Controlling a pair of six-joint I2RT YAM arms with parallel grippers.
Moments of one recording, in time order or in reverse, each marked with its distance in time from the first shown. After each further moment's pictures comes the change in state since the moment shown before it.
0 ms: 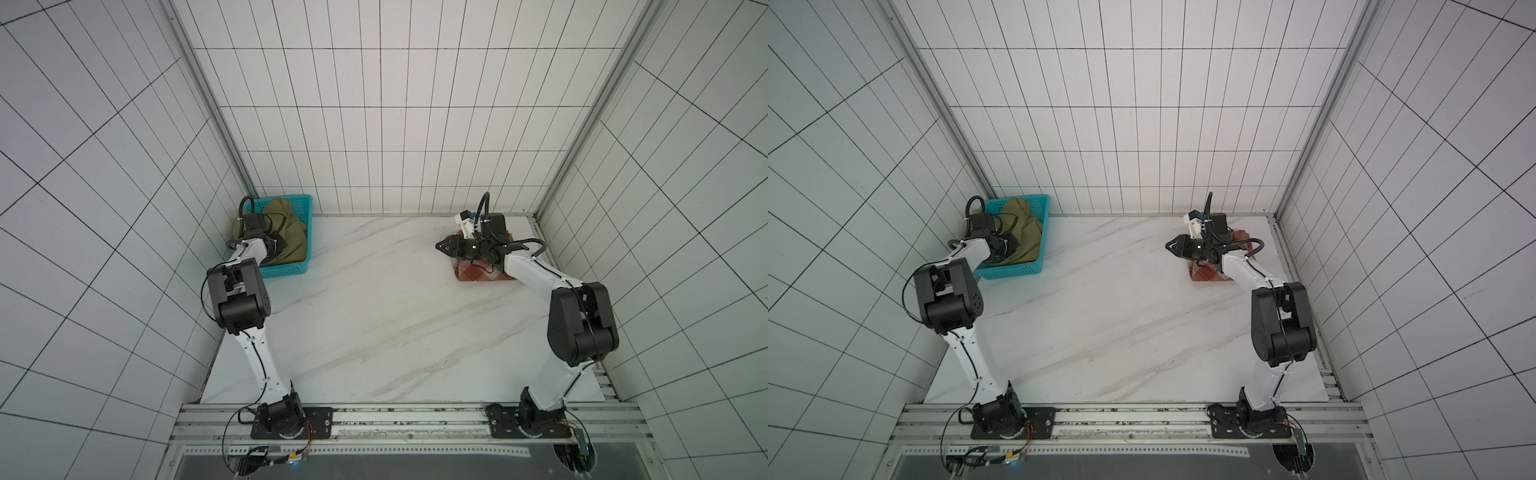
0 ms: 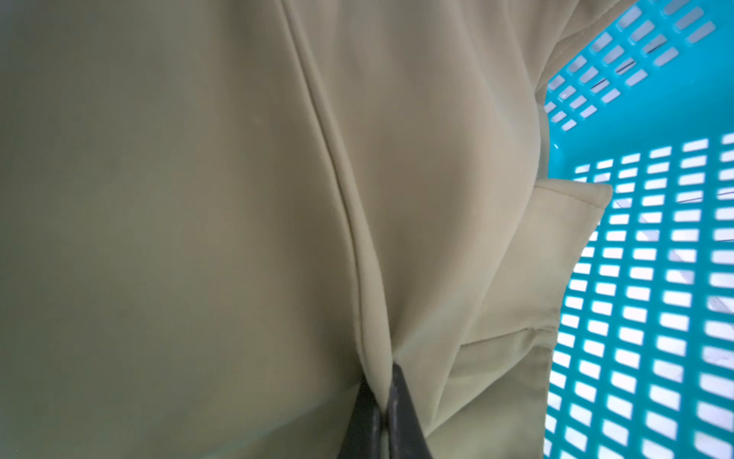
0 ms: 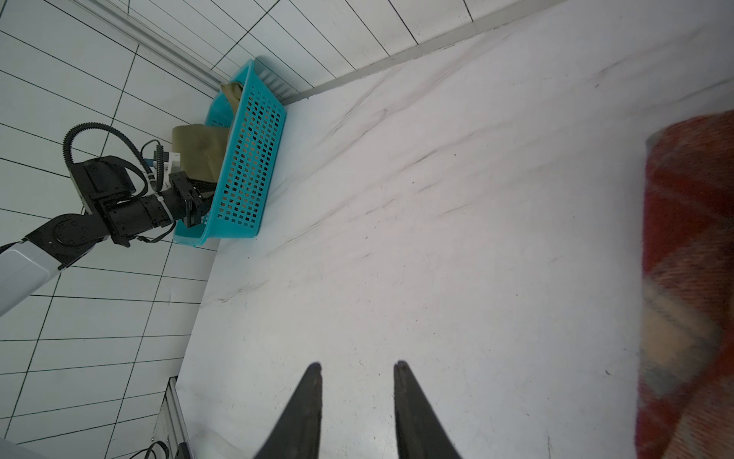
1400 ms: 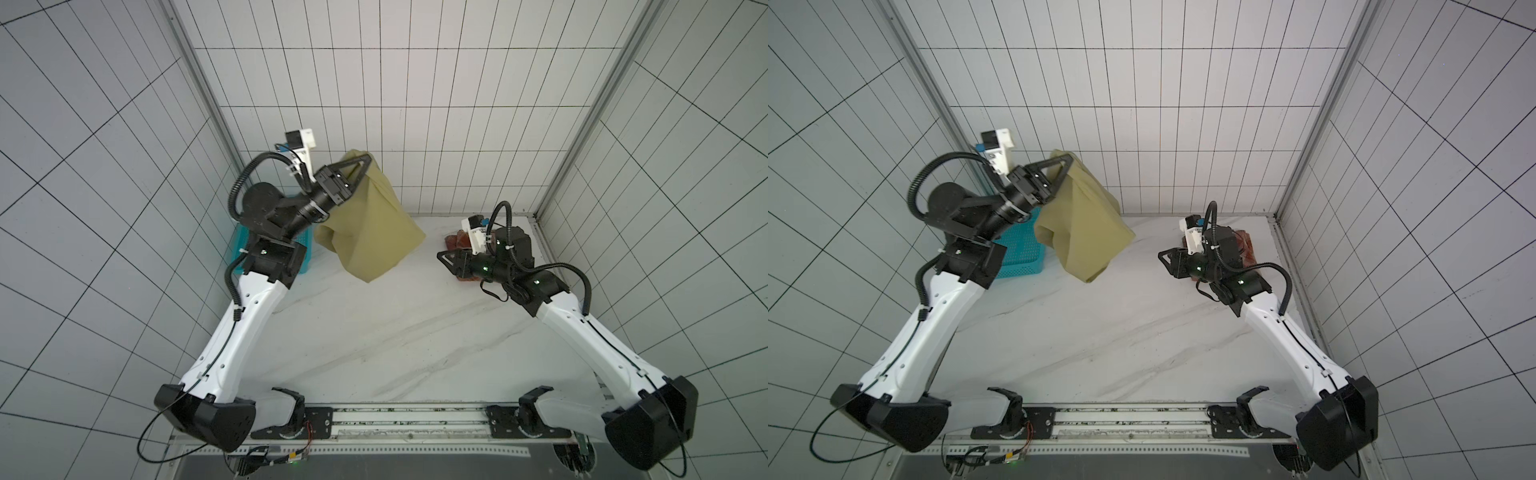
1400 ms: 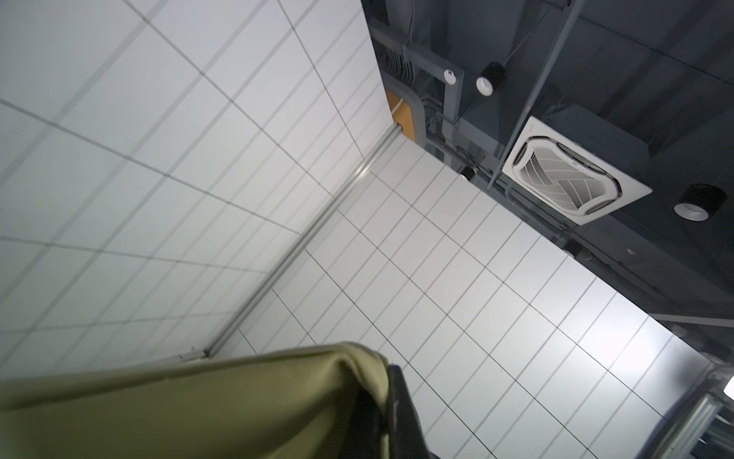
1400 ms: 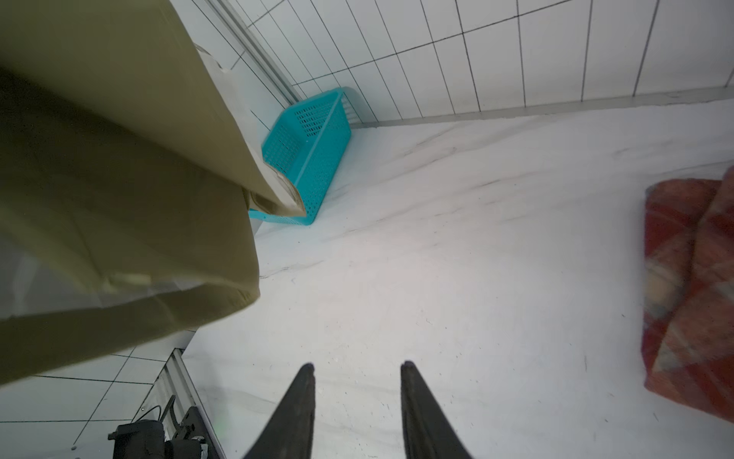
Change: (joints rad) left arm -0.681 -0.805 -0.121 0.638 0.479 -0.633; right arm 0.213 -0.581 -0.199 -0.172 0.256 -0.013
